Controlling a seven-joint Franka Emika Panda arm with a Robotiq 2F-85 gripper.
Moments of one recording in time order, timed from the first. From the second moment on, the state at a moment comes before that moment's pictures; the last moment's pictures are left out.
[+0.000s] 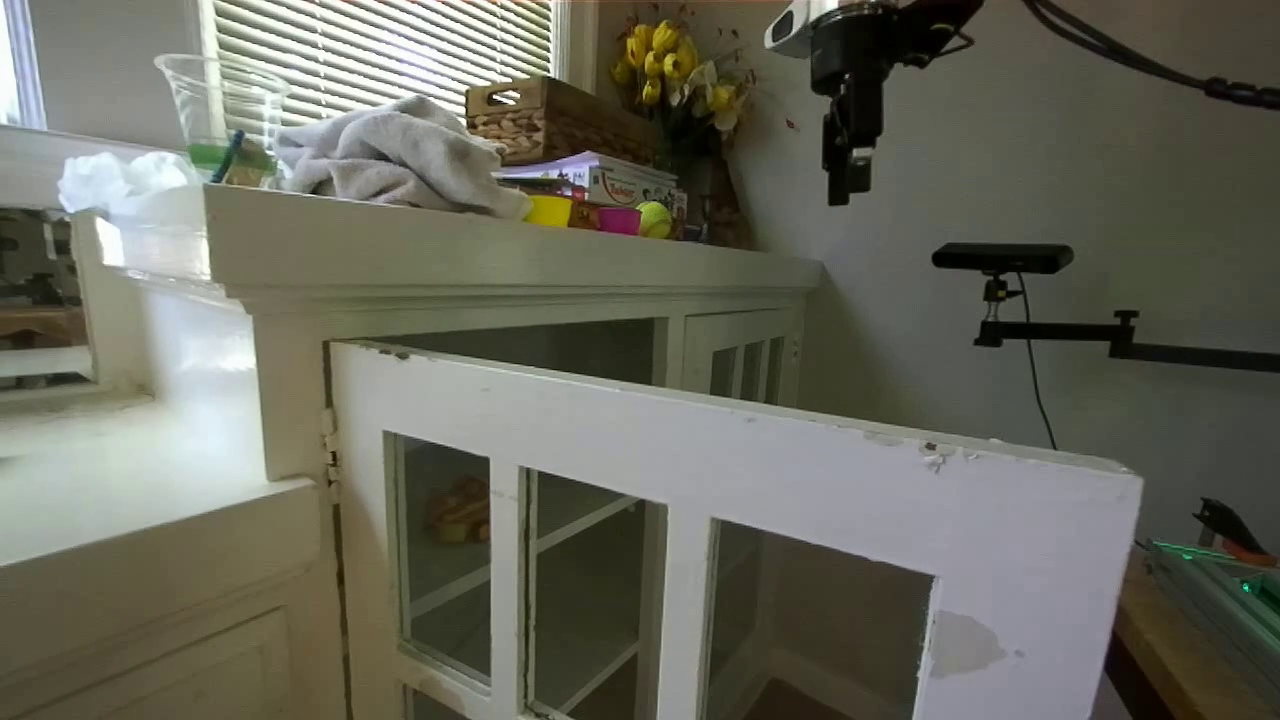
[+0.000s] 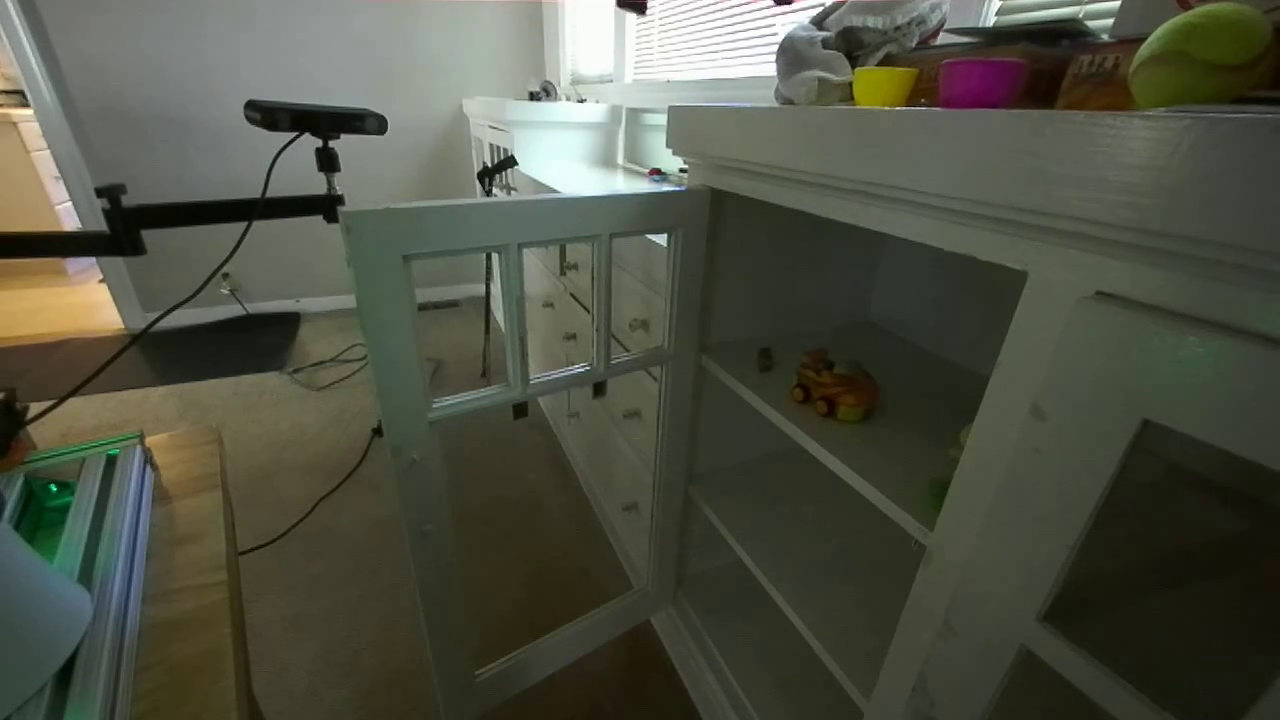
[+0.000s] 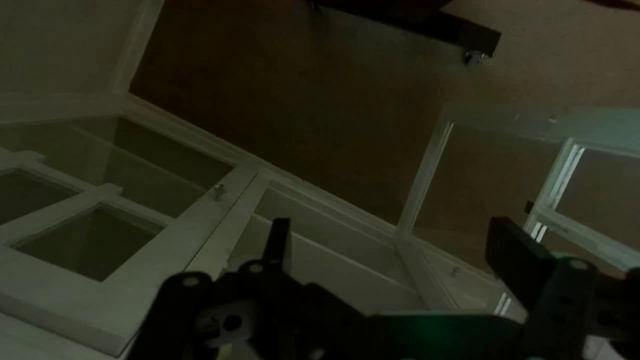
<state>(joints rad) -0.03 -0.30 -0.20 -2.15 -0.13 1.79 -0.43</state>
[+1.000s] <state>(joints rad) -0.04 0.10 -0.14 -1.71 -0.08 1.89 -0.03</state>
